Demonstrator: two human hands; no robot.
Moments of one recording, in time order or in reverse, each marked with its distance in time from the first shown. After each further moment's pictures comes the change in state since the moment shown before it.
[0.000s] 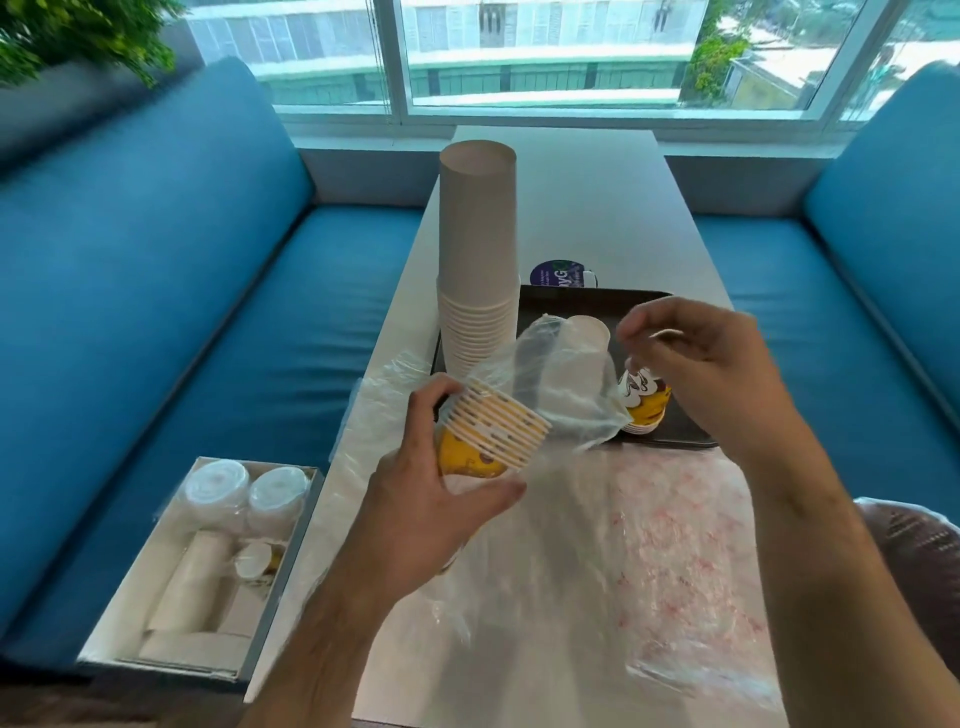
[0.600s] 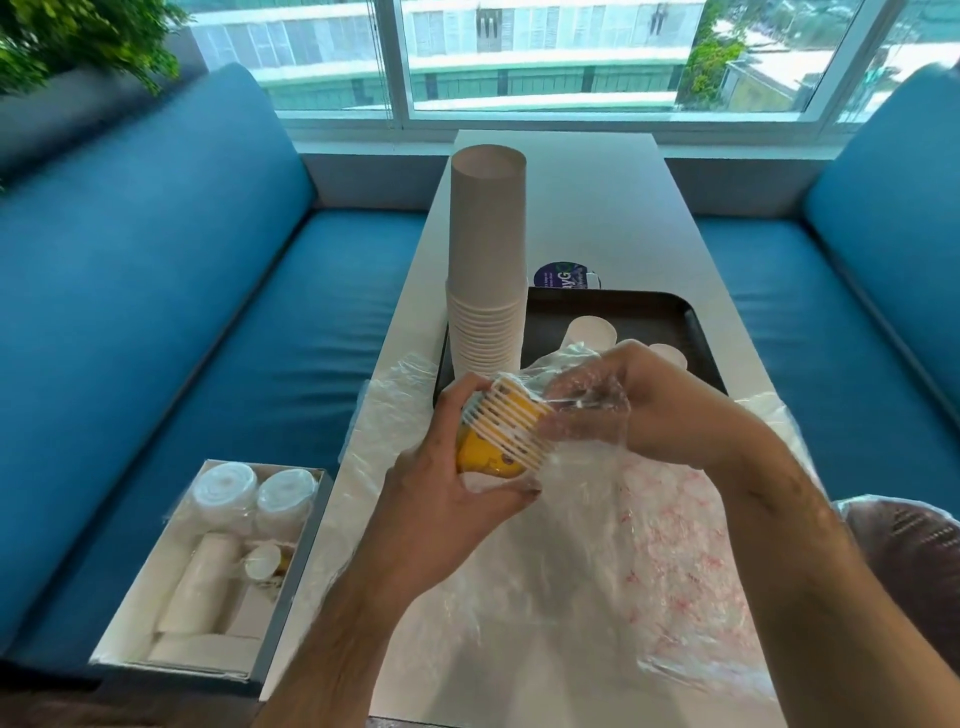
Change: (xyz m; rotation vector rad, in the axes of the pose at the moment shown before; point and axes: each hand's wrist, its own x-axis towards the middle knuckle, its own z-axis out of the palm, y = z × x) left_hand 0.000 -0.003 0.000 0.097 -0.016 0.046; right_hand -0.008 -0.035 0.030 -0.086 -0.622 0.017
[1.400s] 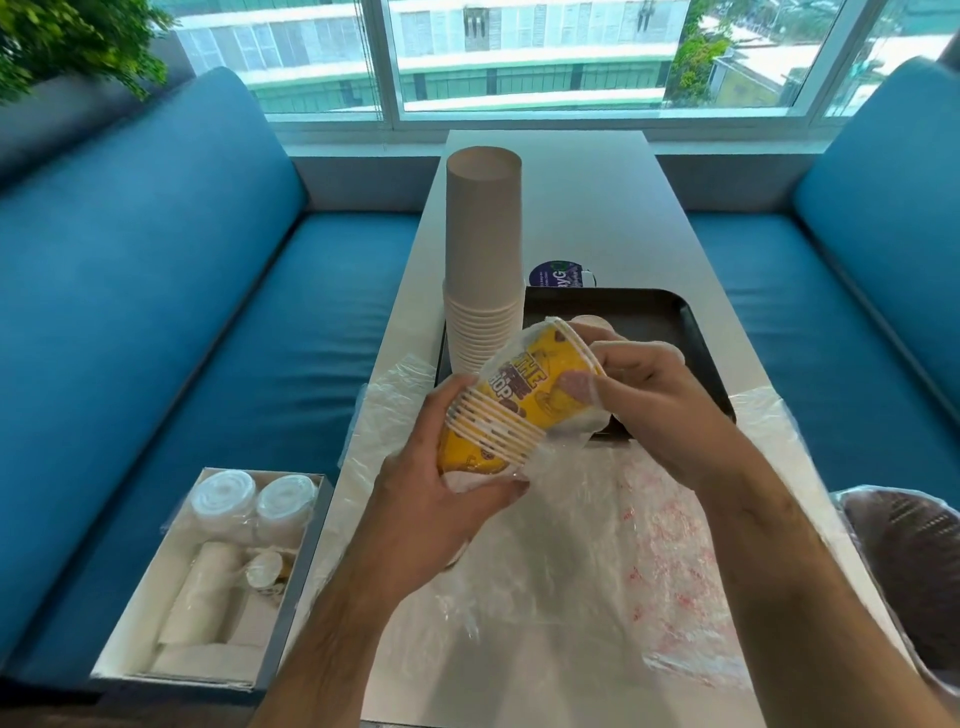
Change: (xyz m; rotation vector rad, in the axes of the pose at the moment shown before) left_hand 0.000 -0.003 -0.010 -0.141 0.002 -0.039; right_hand 0.002 0.025 0.016 0.407 0.289 -0.051
